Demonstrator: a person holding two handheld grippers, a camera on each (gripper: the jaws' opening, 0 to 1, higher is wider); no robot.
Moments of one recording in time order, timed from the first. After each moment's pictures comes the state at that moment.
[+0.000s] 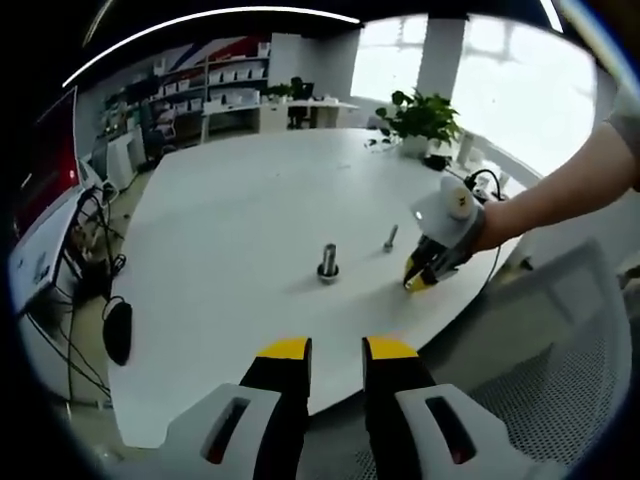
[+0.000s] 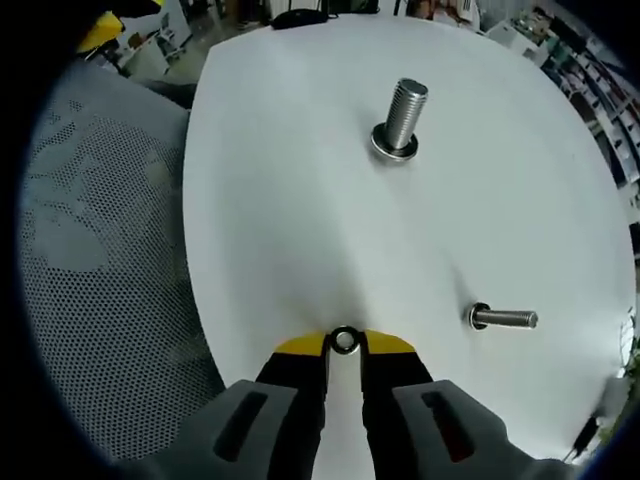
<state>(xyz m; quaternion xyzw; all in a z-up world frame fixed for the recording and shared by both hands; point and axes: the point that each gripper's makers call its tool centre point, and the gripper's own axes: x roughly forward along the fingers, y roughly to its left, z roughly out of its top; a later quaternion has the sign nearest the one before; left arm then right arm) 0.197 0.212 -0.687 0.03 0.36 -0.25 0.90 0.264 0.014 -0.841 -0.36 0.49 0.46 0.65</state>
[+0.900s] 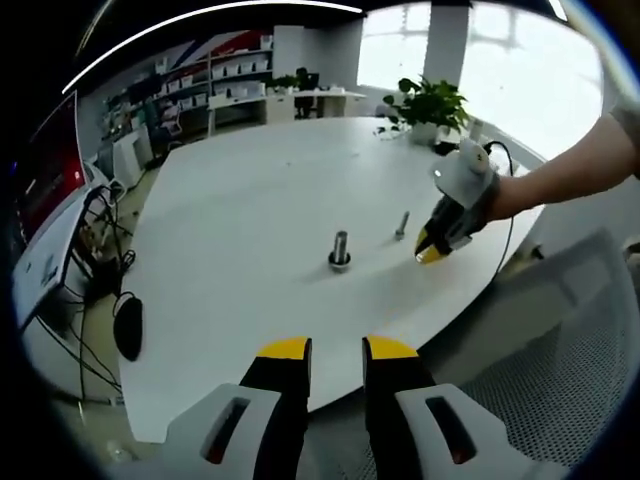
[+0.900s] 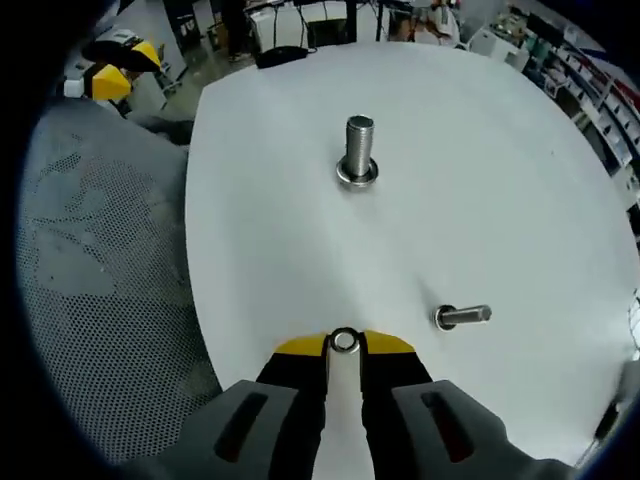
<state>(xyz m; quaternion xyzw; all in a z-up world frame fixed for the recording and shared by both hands) 0.196 0.221 -0.694 0.05 0.38 -0.22 0.90 0.293 0.006 -0.814 -0.28 0.47 0.46 0.70</state>
